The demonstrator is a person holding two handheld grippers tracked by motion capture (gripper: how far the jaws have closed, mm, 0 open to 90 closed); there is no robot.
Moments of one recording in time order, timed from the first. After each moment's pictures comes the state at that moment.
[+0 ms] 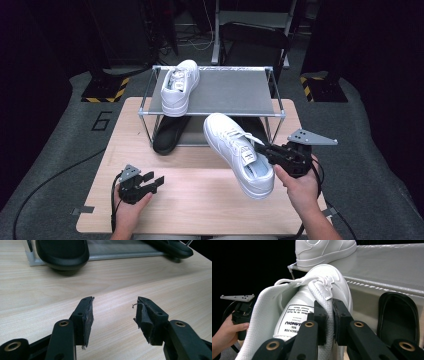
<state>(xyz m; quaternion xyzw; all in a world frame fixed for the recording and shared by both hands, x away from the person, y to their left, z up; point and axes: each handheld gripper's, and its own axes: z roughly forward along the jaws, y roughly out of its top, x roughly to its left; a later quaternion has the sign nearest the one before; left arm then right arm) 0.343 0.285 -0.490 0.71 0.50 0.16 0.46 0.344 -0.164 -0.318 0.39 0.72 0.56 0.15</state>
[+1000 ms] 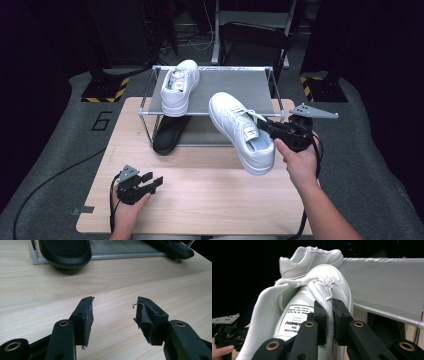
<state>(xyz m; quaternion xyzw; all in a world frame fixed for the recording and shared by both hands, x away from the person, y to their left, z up) 0.341 0.289 -0.492 0.71 0.50 0.17 0.46 0.392 -0.168 -0.291 0.41 0.70 0.56 0.17</state>
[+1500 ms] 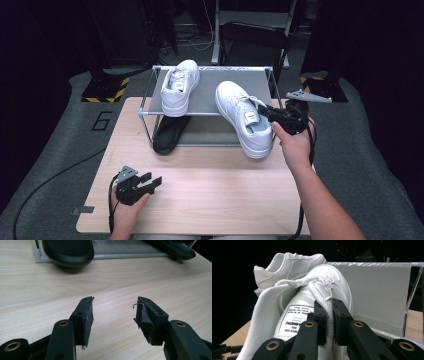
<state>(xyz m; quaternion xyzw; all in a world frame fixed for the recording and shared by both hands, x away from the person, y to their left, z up) 0.340 0.293 -0.494 0.71 0.51 0.16 0.46 0.435 -0.168 -0.288 0.45 0.69 0.54 0.19</state>
